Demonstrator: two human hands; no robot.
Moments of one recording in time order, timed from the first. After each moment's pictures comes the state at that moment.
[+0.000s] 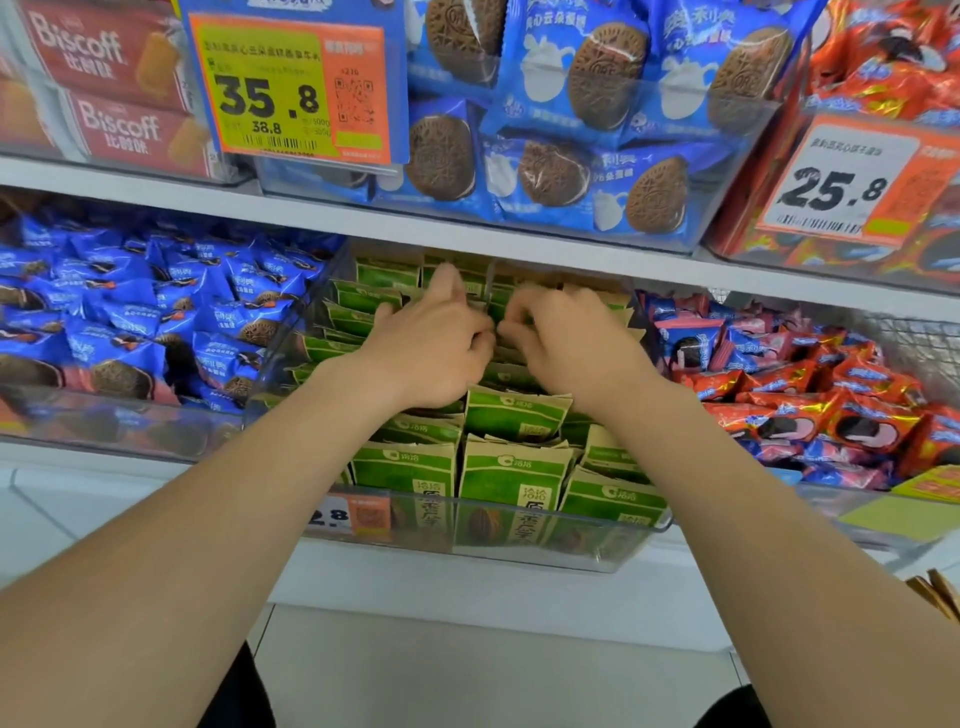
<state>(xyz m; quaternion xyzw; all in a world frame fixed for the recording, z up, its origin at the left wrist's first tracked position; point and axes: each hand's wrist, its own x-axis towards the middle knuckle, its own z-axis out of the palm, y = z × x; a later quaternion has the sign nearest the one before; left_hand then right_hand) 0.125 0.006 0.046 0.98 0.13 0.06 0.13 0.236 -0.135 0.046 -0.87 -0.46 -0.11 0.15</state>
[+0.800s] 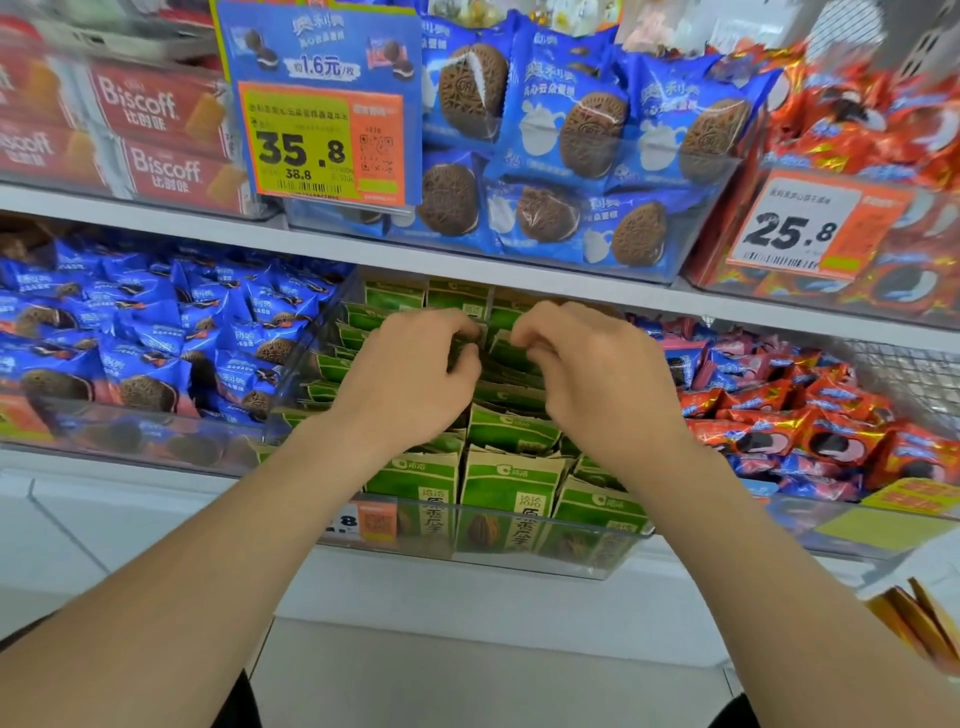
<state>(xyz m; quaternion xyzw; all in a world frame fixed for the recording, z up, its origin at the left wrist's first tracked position) 0.088 -0.002 0.046 0.93 0.12 0.27 0.22 0.189 -0.175 0.065 -0.79 -0.51 -0.26 0.21</state>
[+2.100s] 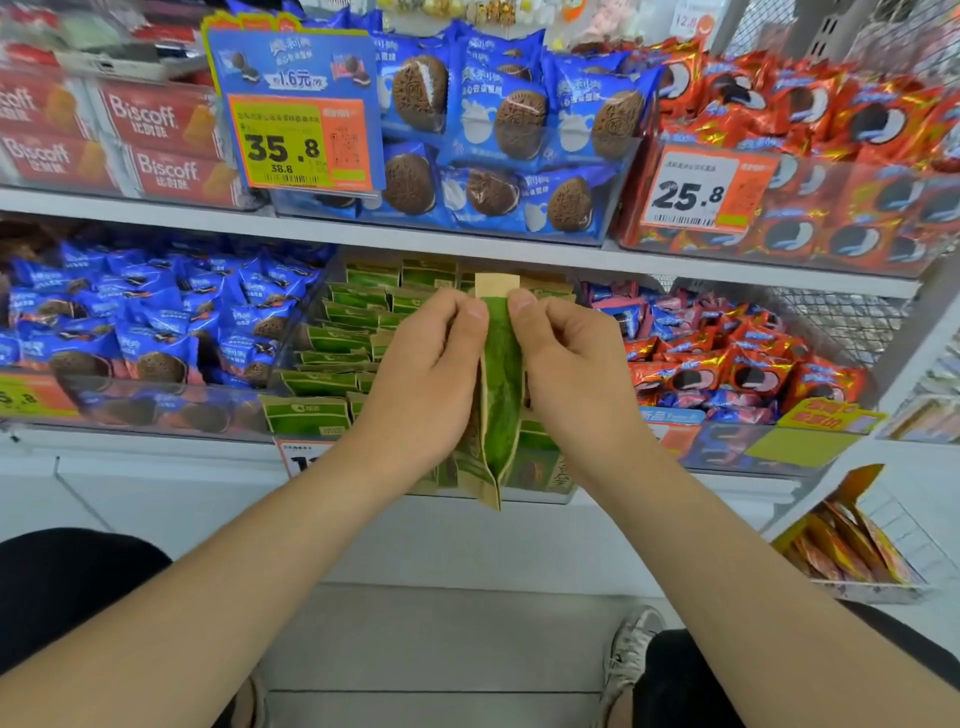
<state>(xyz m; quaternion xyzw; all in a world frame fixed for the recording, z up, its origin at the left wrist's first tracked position) 0.023 -0.098 0.075 0.78 0.07 0.31 0.54 0.105 -0.208 0.078 -0.71 -0.31 0.01 0.63</state>
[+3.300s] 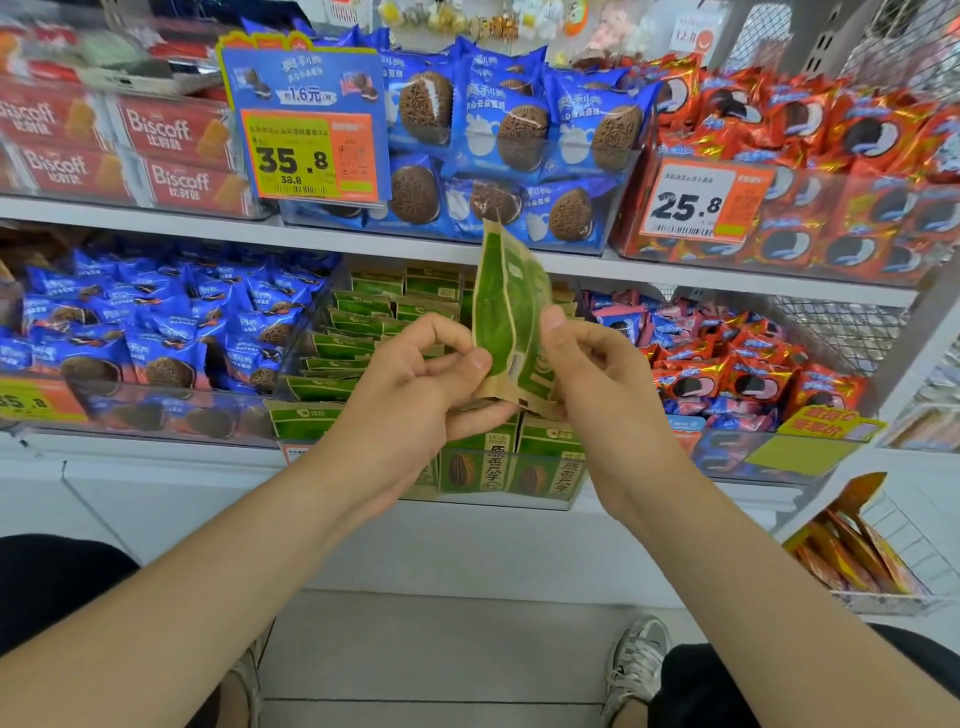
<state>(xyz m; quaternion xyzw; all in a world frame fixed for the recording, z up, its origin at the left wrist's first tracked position) 0.002 -0.097 0.075 0.59 0.09 0.16 0.79 0.102 -0.235 0.073 -0.67 -0.16 0.15 0.71</state>
